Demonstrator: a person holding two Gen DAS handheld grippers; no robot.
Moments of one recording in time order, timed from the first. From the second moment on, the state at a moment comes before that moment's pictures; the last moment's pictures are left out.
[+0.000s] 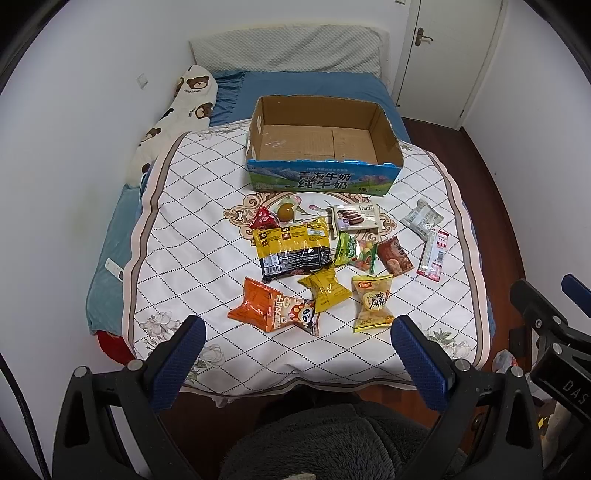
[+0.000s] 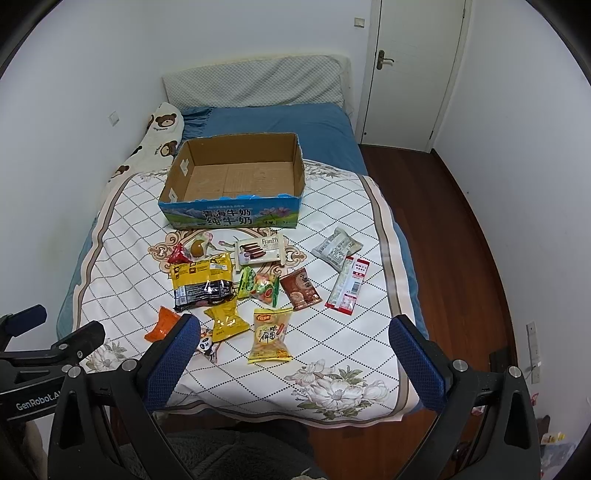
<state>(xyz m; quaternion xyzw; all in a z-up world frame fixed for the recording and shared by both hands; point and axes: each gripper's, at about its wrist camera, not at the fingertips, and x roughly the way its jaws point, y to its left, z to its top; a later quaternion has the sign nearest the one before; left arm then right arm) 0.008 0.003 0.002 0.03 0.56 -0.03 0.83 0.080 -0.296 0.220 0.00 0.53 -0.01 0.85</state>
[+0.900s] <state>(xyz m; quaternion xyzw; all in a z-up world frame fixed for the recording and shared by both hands) 0.124 0.055 -0.212 0.04 0.68 0.02 0.73 0.164 -0.289 -0.060 0.07 0.71 0.01 0.70</state>
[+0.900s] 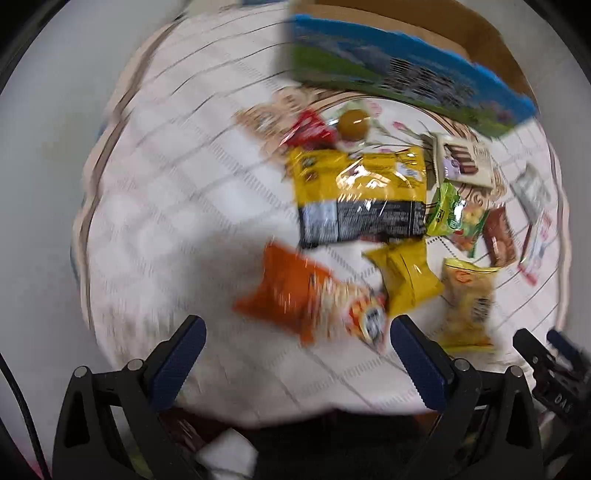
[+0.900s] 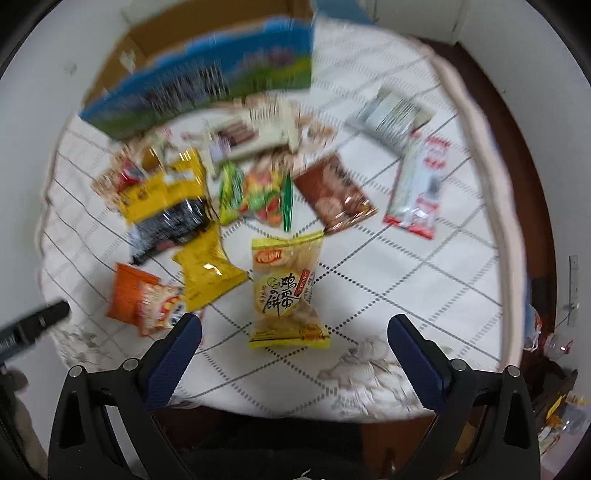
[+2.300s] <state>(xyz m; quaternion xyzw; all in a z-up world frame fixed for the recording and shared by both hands) 0.250 0.155 -0.353 0.03 0.78 -0.04 0.63 0.225 -0.279 -0.237 0.15 0.76 -0.02 0.64</state>
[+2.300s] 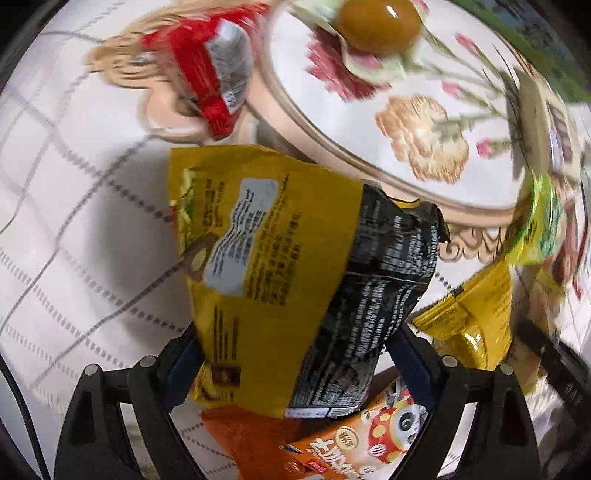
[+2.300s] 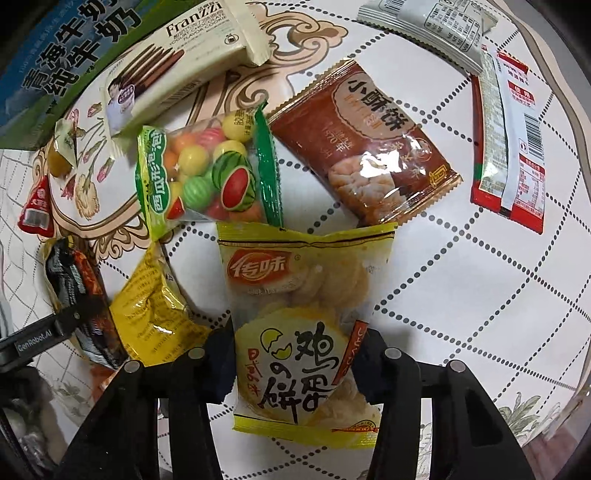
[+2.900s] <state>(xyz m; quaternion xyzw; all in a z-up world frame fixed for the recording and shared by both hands) 0.262 0.201 -0.287 0.07 0.72 -0.03 0.68 0.205 -0.252 -0.251 0.07 0.75 -0.08 0.66</state>
